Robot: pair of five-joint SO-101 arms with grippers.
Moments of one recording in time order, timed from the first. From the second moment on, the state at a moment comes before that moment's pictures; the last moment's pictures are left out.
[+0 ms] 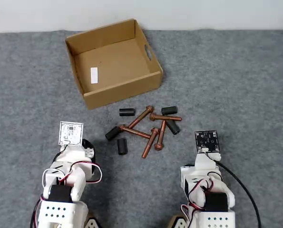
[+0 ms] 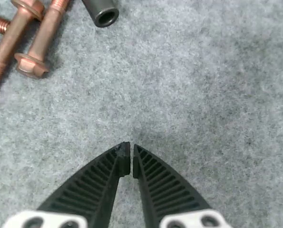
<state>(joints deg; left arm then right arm) -0.4 -84.3 97.5 43.1 7.2 -3.0 -103.2 95.4 74.2 1.7</state>
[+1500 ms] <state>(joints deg) -0.4 -84.3 97.5 43.1 7.2 -2.4 -103.6 89.1 73.7 1.7</state>
